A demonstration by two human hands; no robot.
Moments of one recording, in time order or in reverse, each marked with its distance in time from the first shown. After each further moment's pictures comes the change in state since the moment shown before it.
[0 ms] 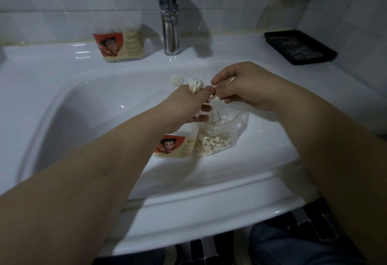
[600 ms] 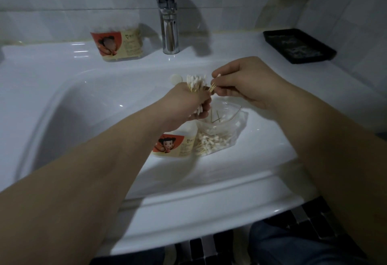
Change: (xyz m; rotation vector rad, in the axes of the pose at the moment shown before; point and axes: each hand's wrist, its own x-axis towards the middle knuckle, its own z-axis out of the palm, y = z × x) left_hand 0.000 0.004 -0.002 -0.100 -0.021 -0.012; right_hand 0.002 0.000 0.005 0.262 0.119 -0.013
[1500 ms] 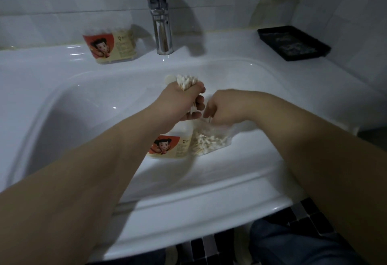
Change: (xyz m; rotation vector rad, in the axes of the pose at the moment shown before) left_hand 0.002 -0.003 0.003 0.008 0.058 0.066; right_hand -0.008 0.015 0.016 -1.145 -0.408 0.098
